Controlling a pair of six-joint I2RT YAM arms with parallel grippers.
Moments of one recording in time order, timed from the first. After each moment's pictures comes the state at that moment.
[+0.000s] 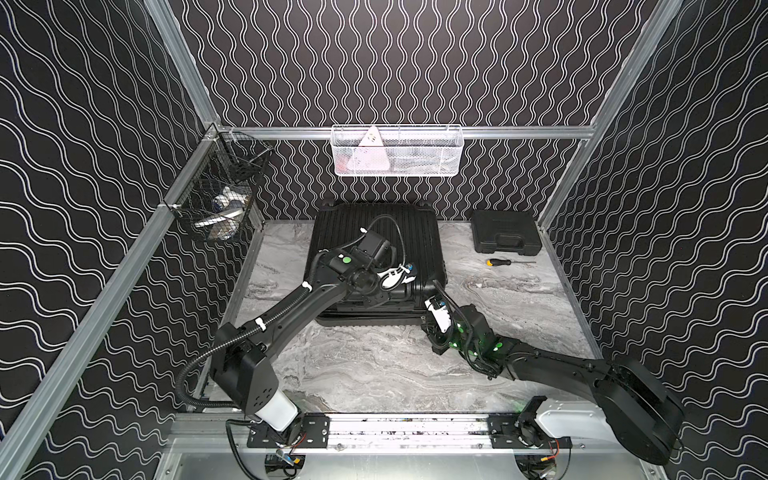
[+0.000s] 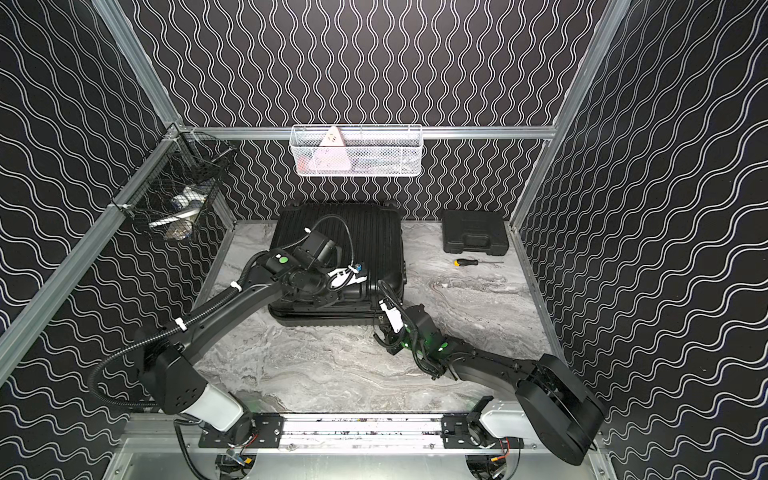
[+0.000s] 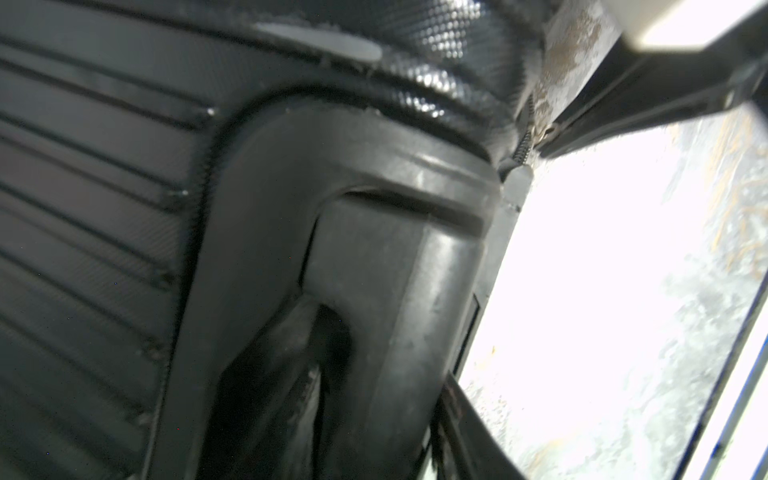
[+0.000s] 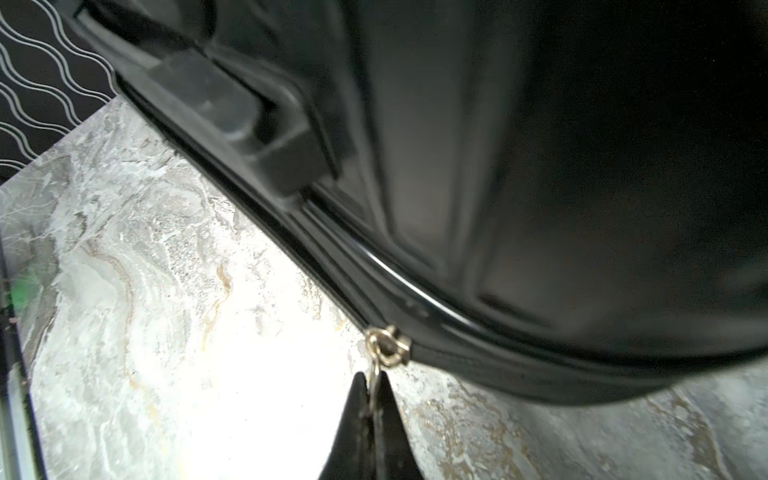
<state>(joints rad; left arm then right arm) -0.57 1.61 1.50 -0.99 0.06 0.59 0.78 1.28 0.47 0.22 -0.06 0.19</state>
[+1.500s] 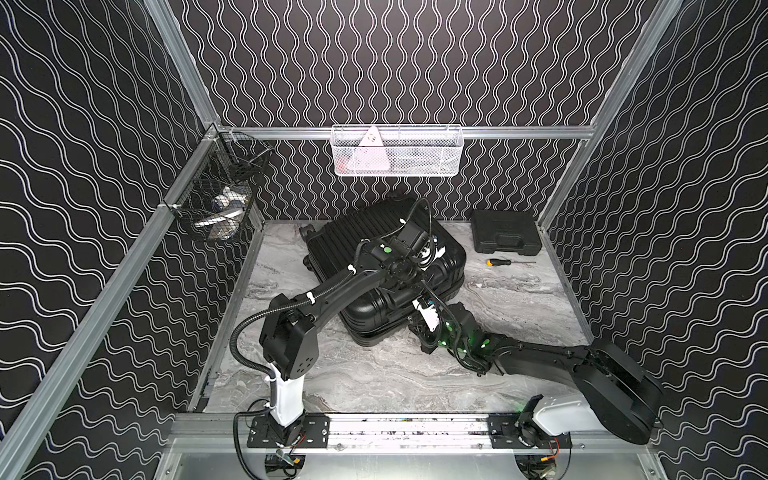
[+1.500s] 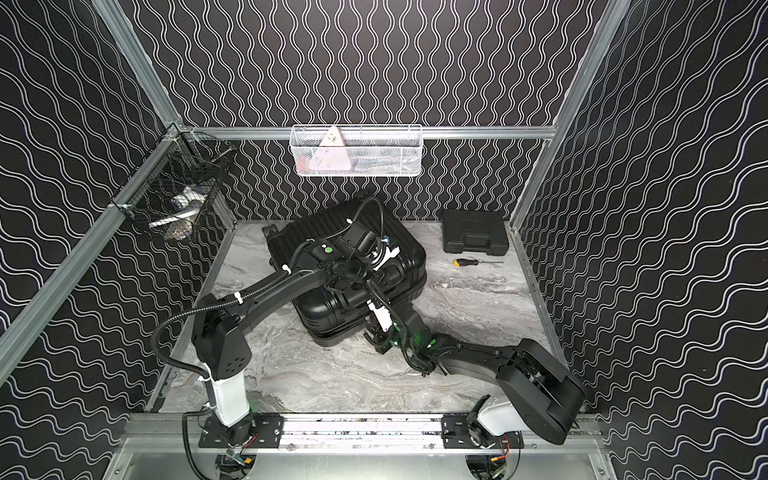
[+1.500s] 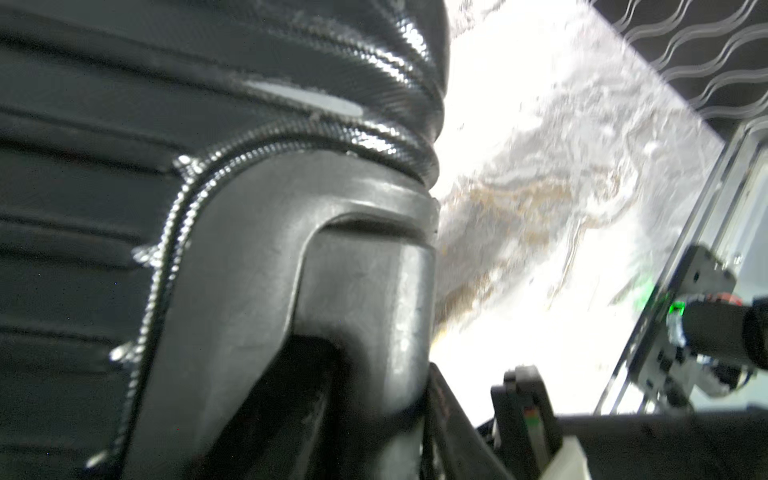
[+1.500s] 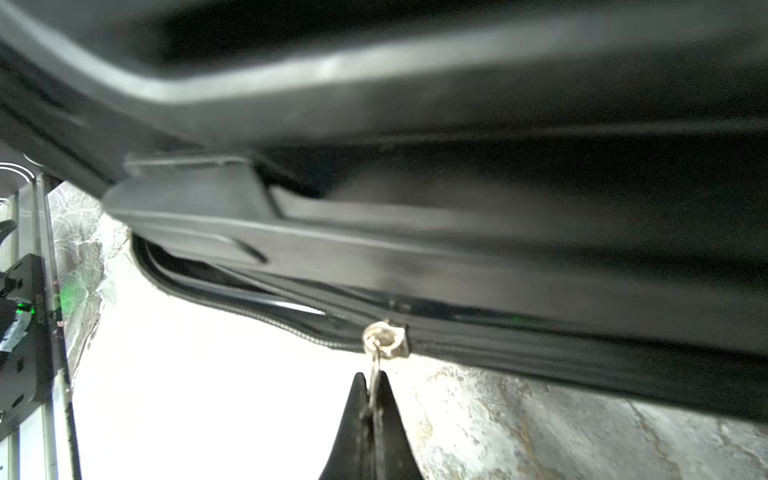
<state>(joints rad) -0.66 1.91 1.77 -0.81 0.20 -0.03 0.83 1.40 0.52 0.33 -0.12 0.21</state>
